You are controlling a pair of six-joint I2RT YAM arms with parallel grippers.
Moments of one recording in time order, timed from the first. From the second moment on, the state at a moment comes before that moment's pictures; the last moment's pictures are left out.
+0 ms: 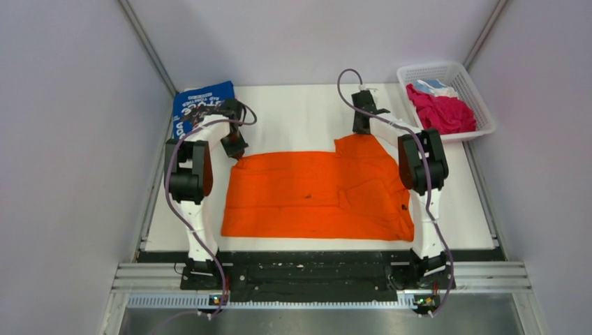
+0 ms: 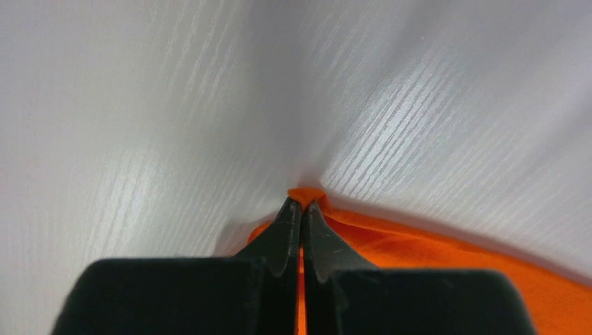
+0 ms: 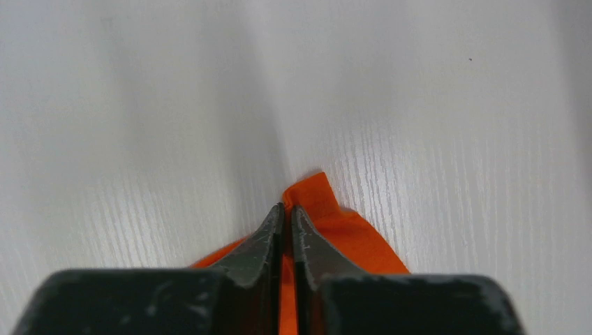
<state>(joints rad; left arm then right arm) -0.10 2.07 1.56 -0.77 -0.19 -0.58 0.31 2.23 1.67 -0.32 0.31 0.33</state>
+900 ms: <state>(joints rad) -0.15 1.73 1.20 -0.61 -0.19 -0.58 0.49 1.51 0.98 -0.19 0.39 0.43</state>
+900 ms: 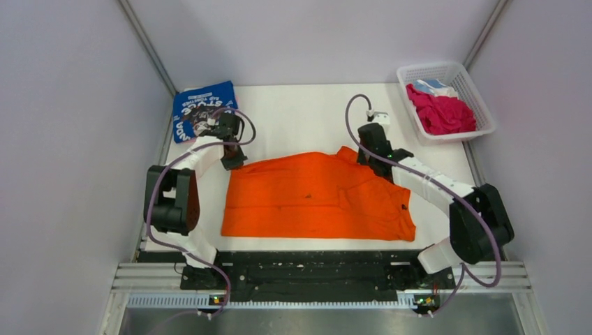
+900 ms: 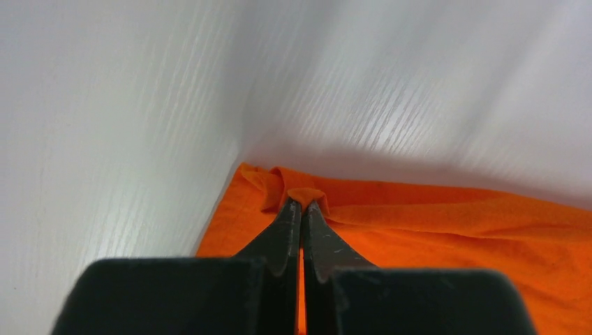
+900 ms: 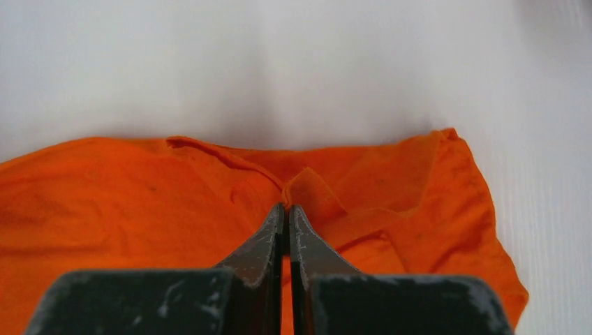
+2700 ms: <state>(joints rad) -0.16 1.14 0.86 -0.57 -0.36 -0.74 0.78 0.76 0.60 -0.77 0.26 0.80</state>
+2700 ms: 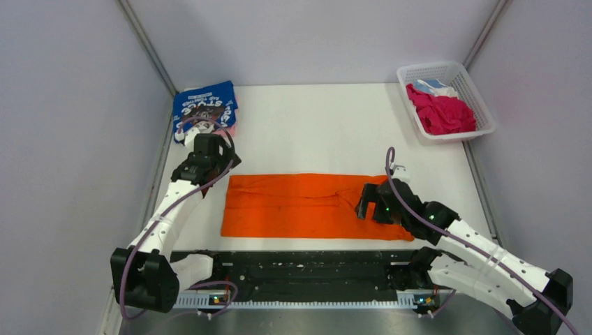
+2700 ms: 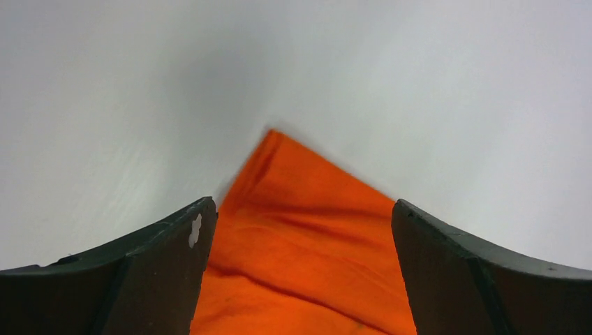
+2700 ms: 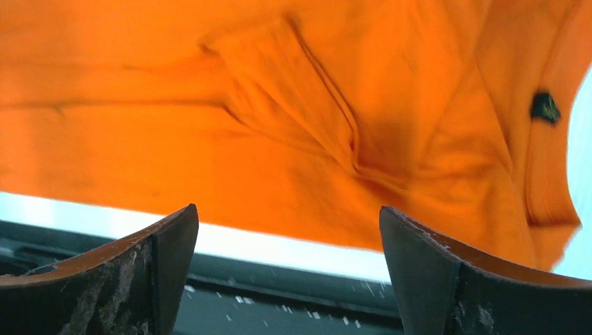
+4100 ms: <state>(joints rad) -0.16 1.52 0.82 -0.36 0.05 -0.73 0.92 1.03 0.63 -0.42 -0.06 0.53</state>
